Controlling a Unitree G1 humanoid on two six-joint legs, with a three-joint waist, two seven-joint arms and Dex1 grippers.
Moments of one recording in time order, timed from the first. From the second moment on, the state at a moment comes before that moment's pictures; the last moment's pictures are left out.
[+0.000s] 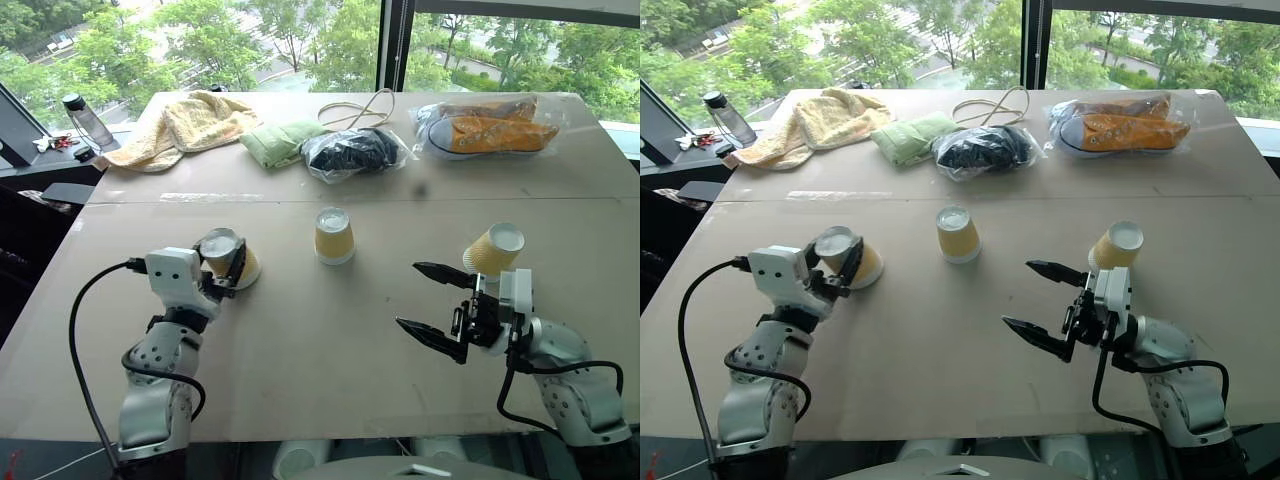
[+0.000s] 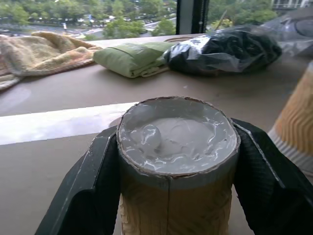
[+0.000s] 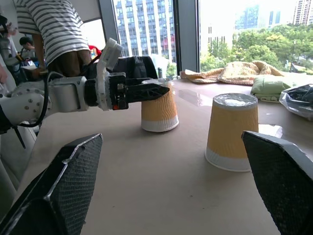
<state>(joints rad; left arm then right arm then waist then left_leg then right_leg) 0.08 0.45 0.24 -0.32 -0.44 0.16 -0.56 0.08 -0.46 0.02 -0.38 0.59 0.07 1.01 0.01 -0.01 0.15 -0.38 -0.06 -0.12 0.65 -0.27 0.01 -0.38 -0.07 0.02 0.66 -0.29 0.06</state>
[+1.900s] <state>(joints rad) -0.42 0.14 -0.36 0.14 -0.16 -0.04 -0.91 0.31 -0.58 -0.29 -0.39 0.65 0.03 1.05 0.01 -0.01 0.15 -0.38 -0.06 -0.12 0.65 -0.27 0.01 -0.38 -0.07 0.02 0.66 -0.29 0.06</state>
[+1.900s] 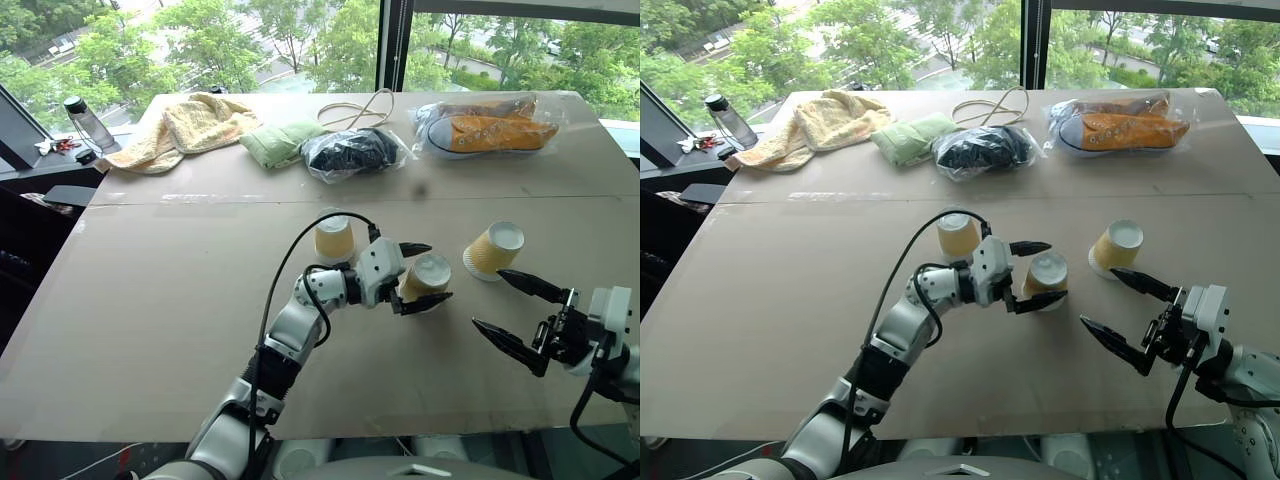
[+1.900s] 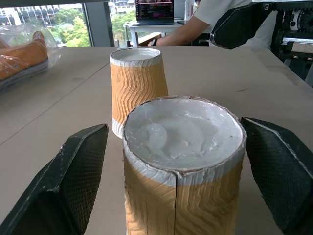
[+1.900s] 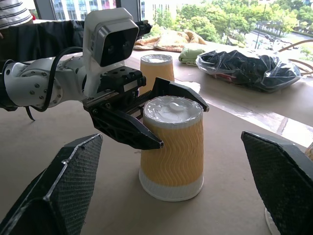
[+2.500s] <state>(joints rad) -0.31 0.28 0.00 -0.36 -0.35 0.20 -0.62 0.21 -0.59 -0.28 -0.39 0.67 0.05 1.06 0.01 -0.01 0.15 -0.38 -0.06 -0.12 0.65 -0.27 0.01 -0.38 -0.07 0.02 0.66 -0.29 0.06</state>
